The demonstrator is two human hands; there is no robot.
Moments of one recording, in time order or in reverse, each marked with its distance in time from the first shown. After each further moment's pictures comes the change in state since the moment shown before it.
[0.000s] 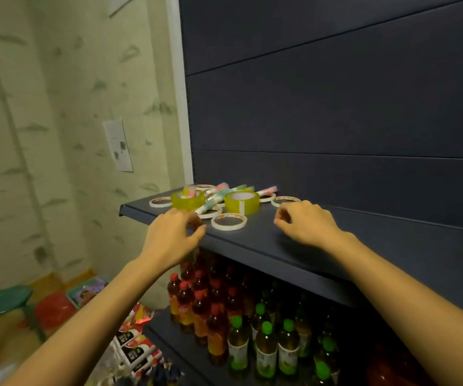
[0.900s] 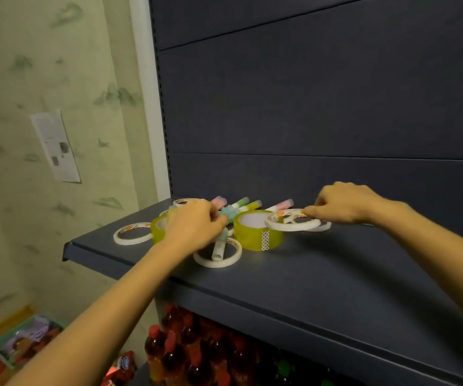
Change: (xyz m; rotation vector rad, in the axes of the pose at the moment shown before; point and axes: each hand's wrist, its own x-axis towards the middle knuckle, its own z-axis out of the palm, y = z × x) left_hand 0.180 -0.086 0.107 -0.090 -0.197 0.061; right_hand 0.166 0.017 0.019 -0.282 -0.138 0.223
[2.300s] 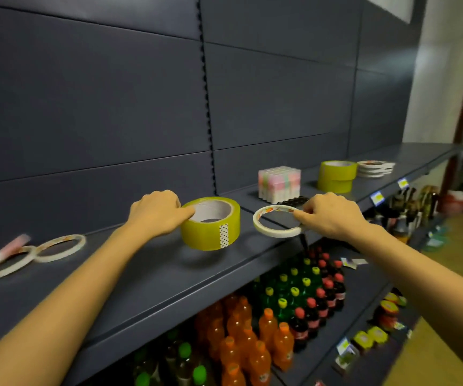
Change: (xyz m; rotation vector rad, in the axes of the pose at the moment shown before) left_hand -0.018 0.269 0.024 -0.318 -0.264 0.791; right_hand -0.348 0.108 -0.034 -0.185 0.242 1.045
